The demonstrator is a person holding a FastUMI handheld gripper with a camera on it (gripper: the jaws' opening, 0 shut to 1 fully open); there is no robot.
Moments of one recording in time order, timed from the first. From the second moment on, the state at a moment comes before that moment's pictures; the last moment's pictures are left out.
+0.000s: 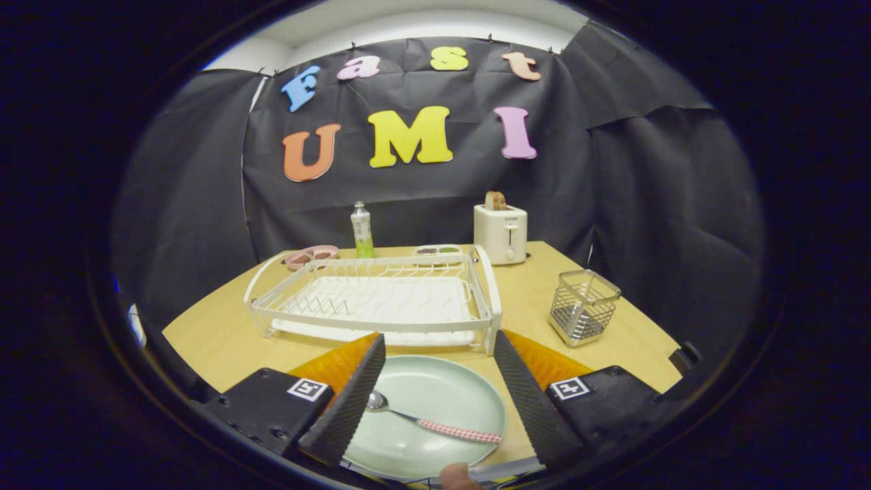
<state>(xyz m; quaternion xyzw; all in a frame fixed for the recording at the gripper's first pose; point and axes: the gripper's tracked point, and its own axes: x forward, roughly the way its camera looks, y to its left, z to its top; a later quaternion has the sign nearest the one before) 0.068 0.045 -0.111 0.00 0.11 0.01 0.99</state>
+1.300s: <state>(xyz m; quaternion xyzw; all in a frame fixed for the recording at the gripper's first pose) -0.098 0.006 0.007 0.00 -0.02 0.01 1.00</state>
